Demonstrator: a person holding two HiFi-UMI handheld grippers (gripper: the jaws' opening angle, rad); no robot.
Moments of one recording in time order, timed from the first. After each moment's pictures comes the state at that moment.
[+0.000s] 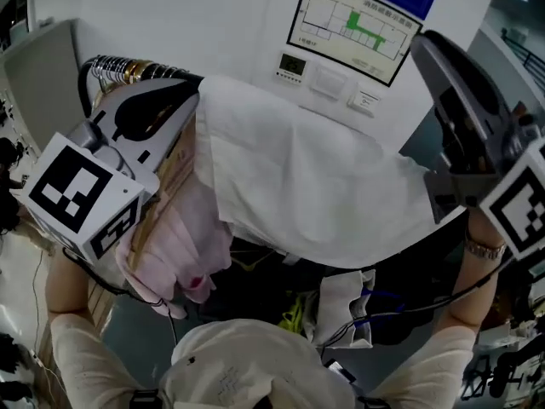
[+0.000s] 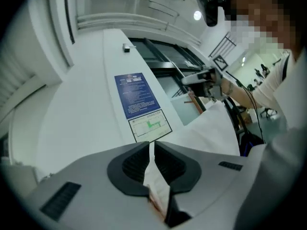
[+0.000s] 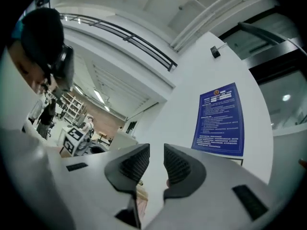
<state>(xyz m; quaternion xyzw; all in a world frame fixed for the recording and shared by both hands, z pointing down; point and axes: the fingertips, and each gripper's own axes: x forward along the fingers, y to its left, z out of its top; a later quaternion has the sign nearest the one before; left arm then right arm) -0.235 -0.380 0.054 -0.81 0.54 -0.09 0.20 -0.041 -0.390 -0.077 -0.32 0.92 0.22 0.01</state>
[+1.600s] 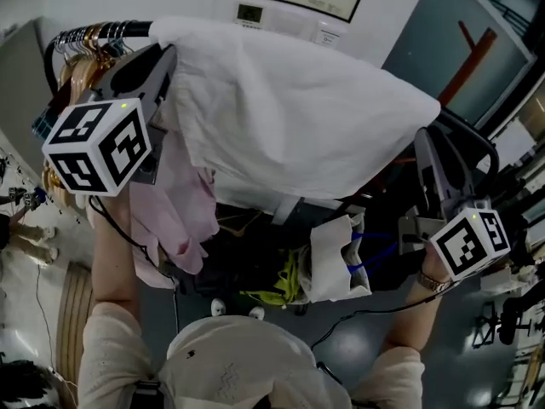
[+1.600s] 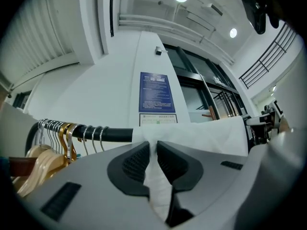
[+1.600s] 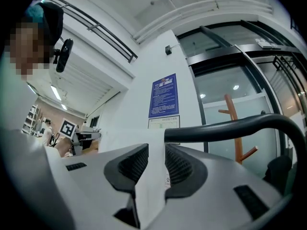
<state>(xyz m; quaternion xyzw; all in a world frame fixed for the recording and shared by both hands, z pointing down) -0.231 -0.412 0.098 -0.80 0.60 0.05 0.08 0.129 -0.362 0.098 -0.50 0.86 0.05 0.07</state>
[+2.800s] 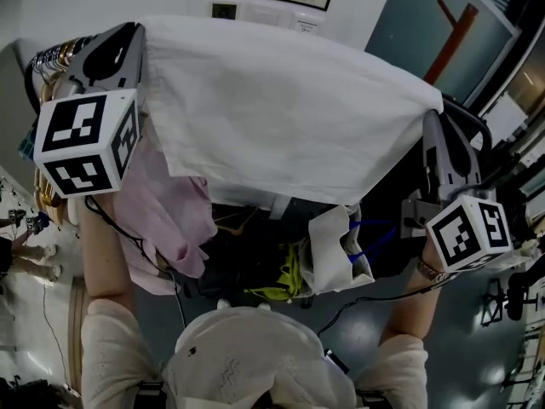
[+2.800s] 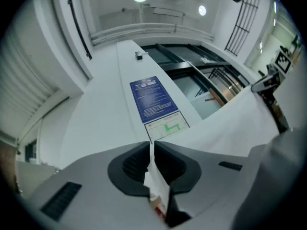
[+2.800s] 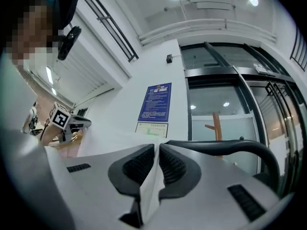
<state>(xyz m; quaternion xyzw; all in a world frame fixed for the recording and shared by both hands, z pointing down) -0.223 -0.417 0.051 -0.73 0.65 -0.04 0.23 0.156 -0.353 0.079 -0.58 0.81 0.12 0.07</state>
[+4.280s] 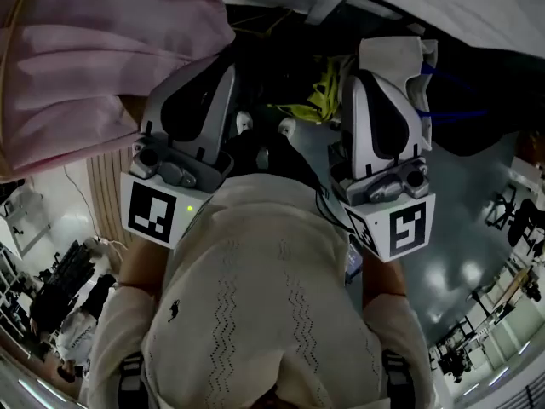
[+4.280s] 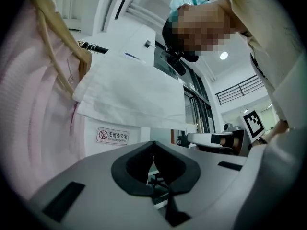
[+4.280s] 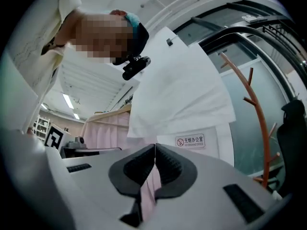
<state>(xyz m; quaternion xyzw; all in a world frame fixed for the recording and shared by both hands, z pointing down) -0.090 -0.313 0.397 -0.89 0.45 0.08 0.01 0.024 -0.308 0.386 -0.44 0.89 0.00 0.08</state>
